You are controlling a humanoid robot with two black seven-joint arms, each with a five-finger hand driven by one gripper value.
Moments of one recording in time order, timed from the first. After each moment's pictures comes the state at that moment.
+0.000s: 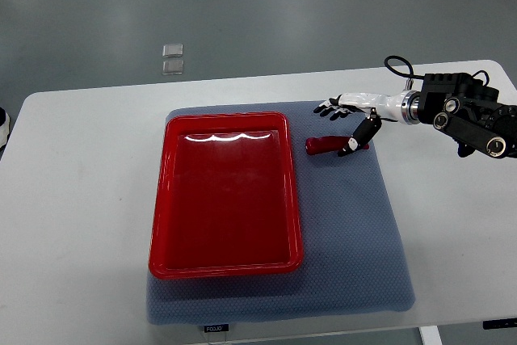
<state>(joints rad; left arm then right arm) -0.10 0.00 -0.05 -0.14 0.12 0.01 0.02 1.04 -0.38 0.12 0.75 -1.08 0.28 0.19</state>
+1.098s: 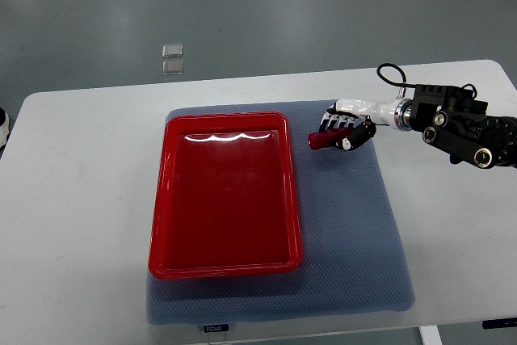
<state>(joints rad) -0.10 0.00 -0.05 -0.13 0.12 0.01 0.02 1.08 -0.36 0.06 0.74 -1.10 0.21 0.20</state>
